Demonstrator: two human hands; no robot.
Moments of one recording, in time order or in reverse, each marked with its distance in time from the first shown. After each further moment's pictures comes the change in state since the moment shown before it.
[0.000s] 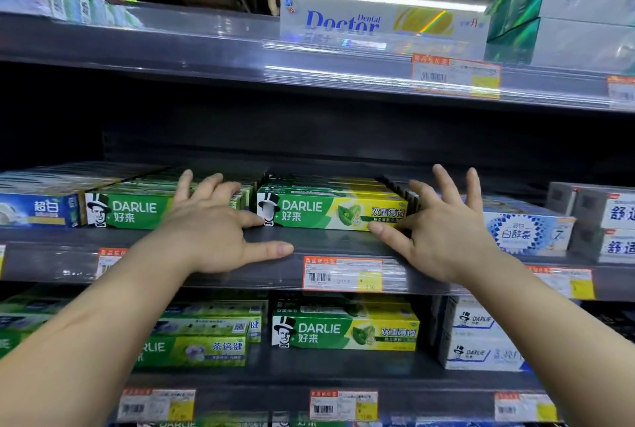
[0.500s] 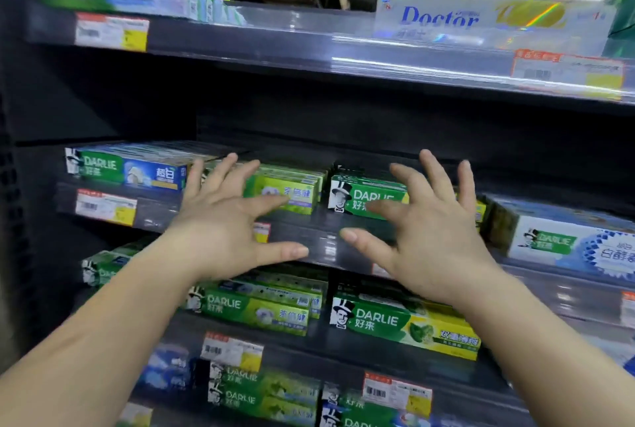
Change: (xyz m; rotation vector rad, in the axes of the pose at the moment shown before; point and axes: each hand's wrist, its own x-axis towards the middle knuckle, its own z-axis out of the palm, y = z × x) left_hand -0.058 -0.031 0.004 -0.156 0.220 -0.090; right_hand -0.012 -0.074 -0.046 0.356 0.195 -0.179
